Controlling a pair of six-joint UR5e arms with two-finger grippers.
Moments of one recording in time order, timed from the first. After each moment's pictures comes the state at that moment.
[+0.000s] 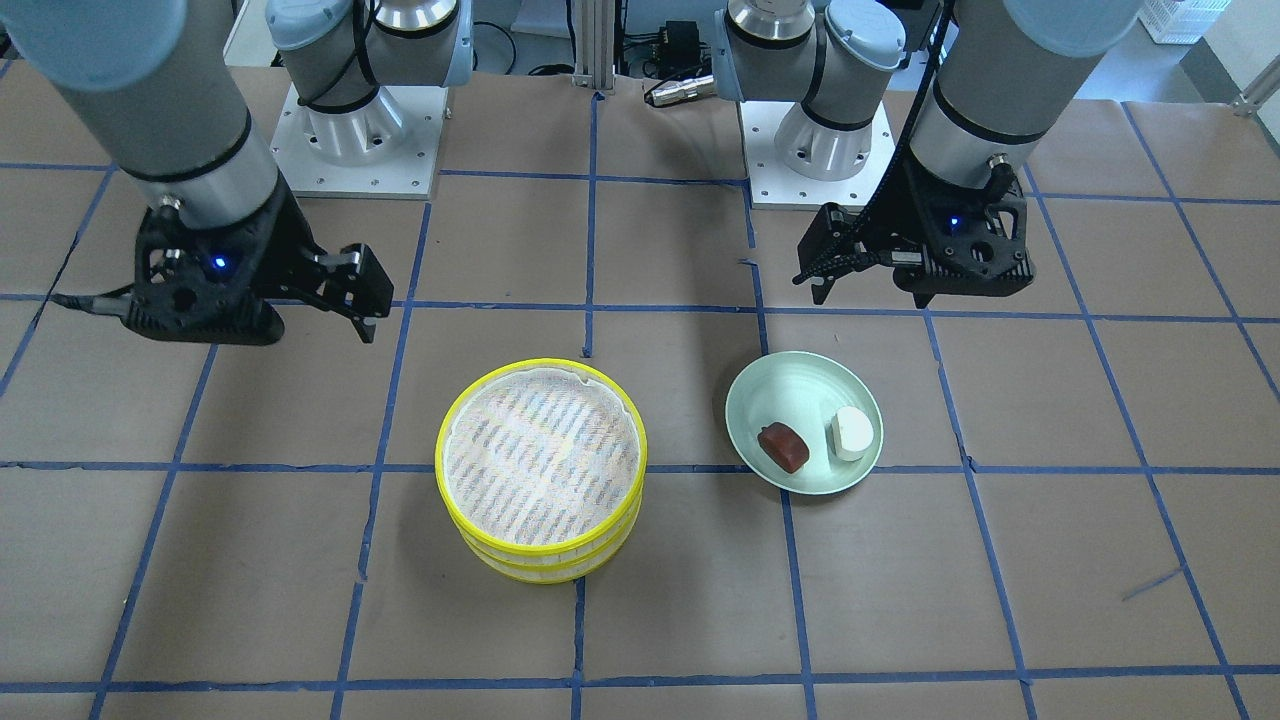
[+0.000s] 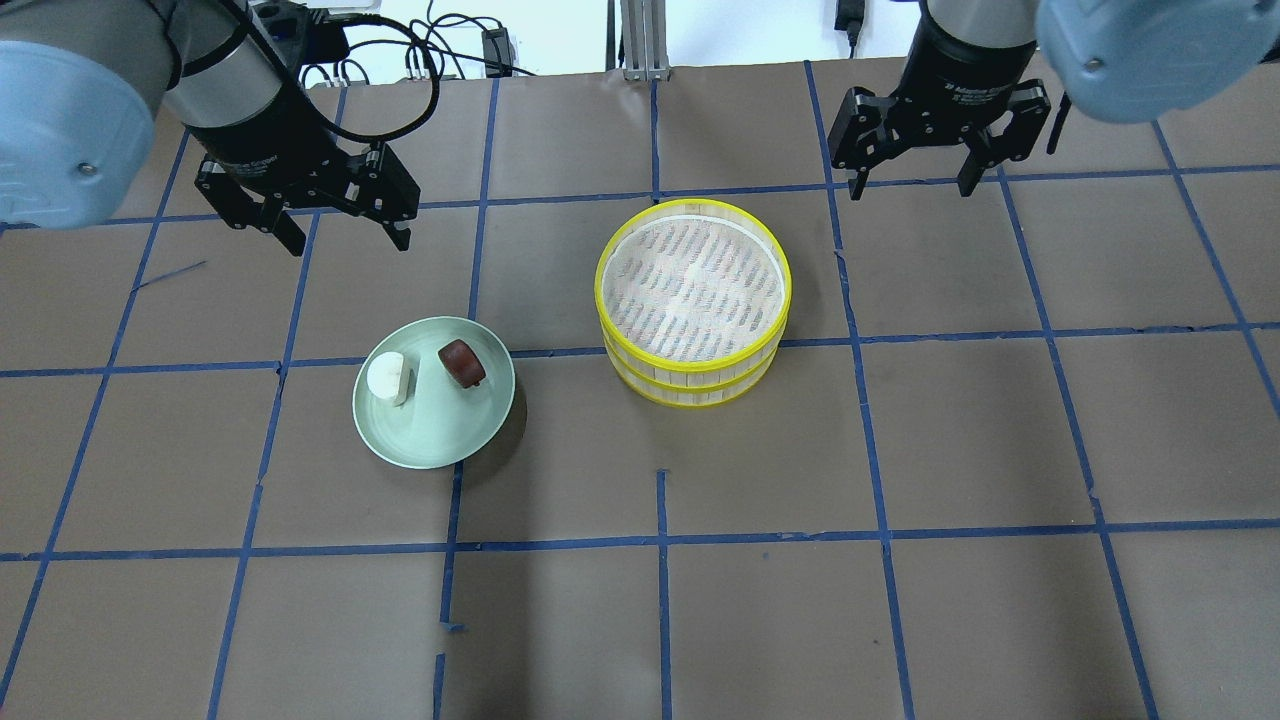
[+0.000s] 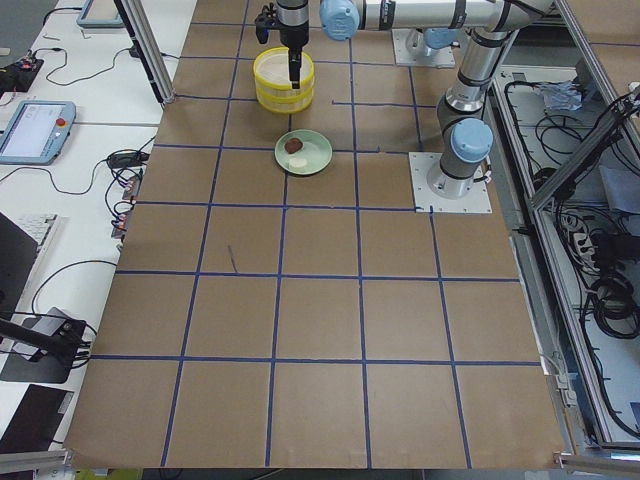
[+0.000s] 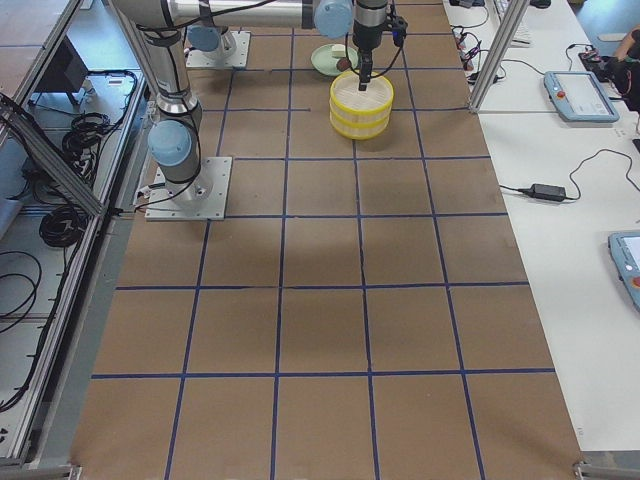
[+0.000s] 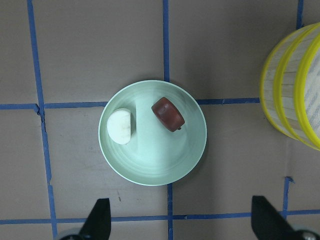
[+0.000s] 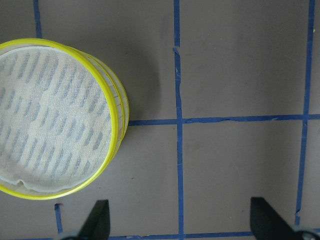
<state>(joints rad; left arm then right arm) -1.55 -1.62 -1.57 -1.53 1.55 0.04 1.62 -1.39 1.47 -1.64 -1.58 0.07</state>
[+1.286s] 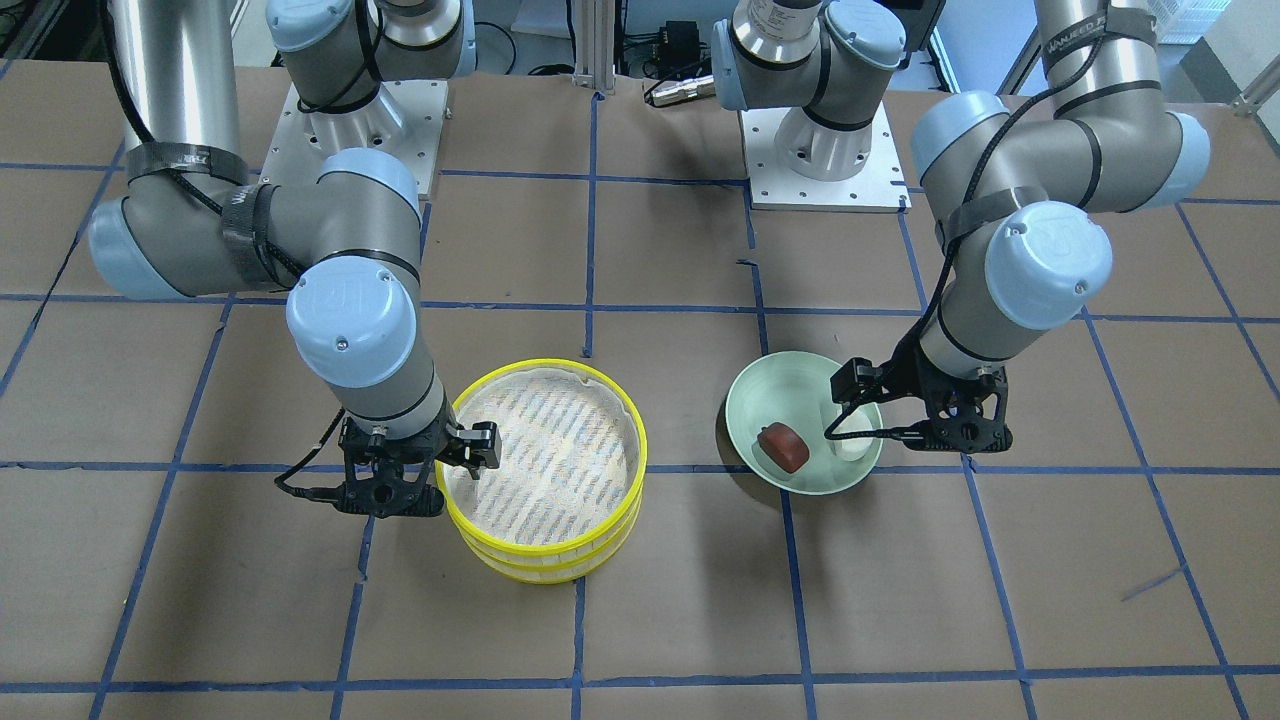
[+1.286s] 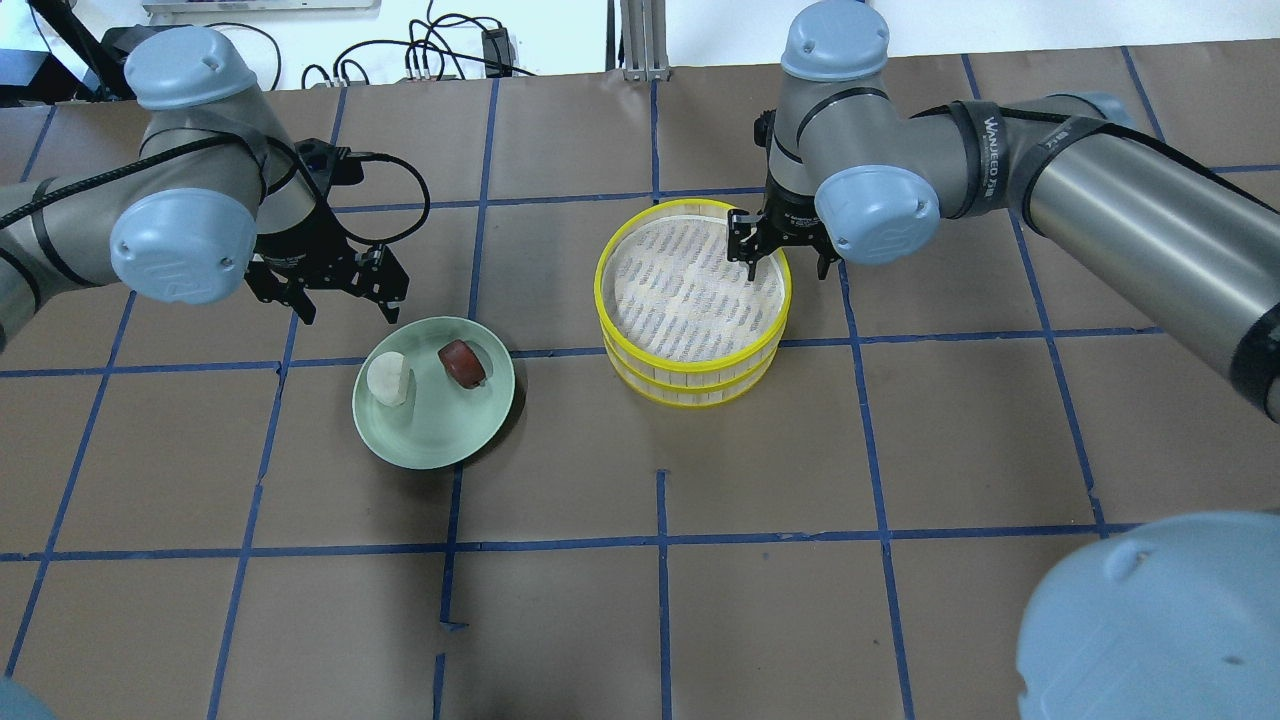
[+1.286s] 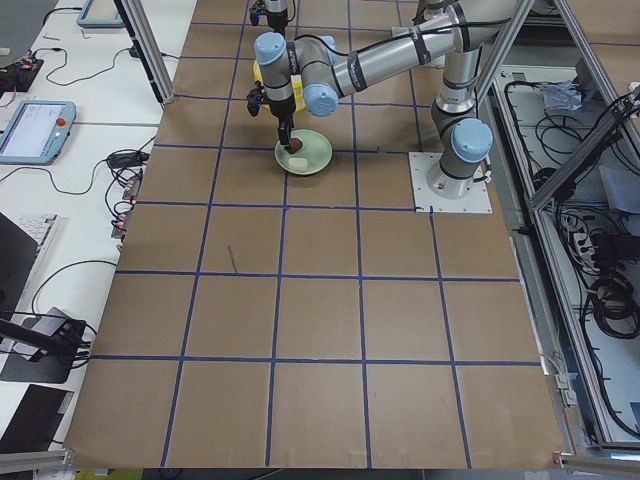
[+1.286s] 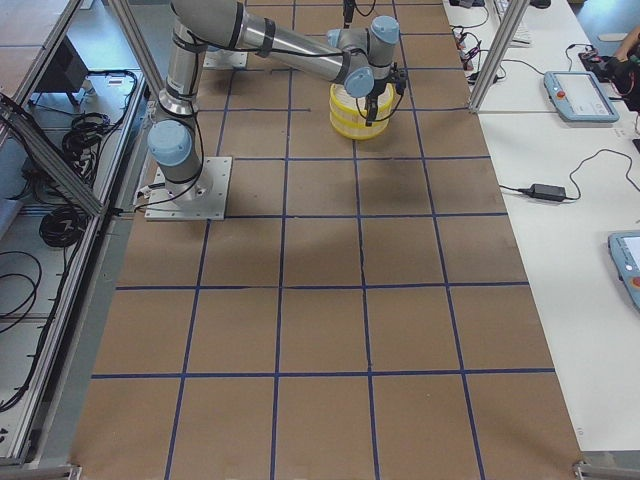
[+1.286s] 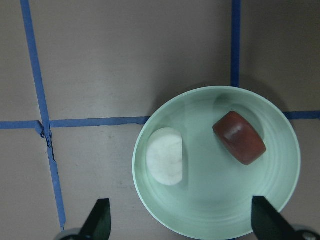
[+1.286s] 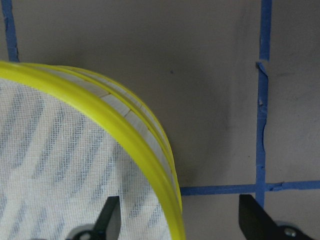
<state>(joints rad) -1.43 -1.83 -1.78 -1.22 1.61 0.17 1.71 -1.14 1.61 -2.02 -1.57 0.17</state>
